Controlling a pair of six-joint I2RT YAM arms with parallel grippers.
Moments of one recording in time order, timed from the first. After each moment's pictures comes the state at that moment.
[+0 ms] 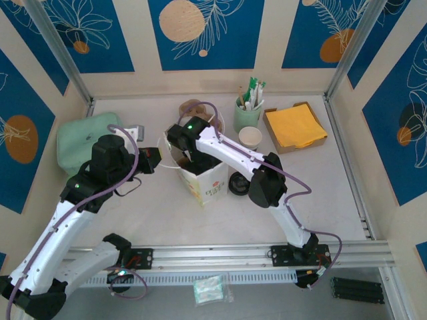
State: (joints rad) left arm -0.47 0.85 1.07 -0.70 0.15 -0.53; right arm 0.92 2.28 2.26 -1.70 0.06 0.32
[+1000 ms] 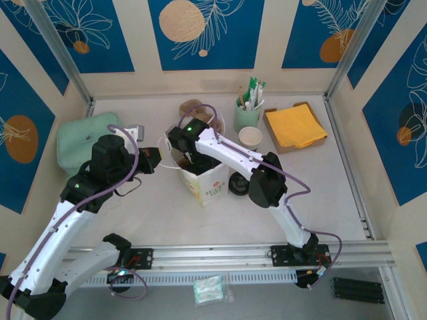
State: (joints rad) left arm -0.47 0.85 1.07 -0.70 0.15 -0.53; right arm 0.92 2.27 2.22 -1.68 0.06 0.32
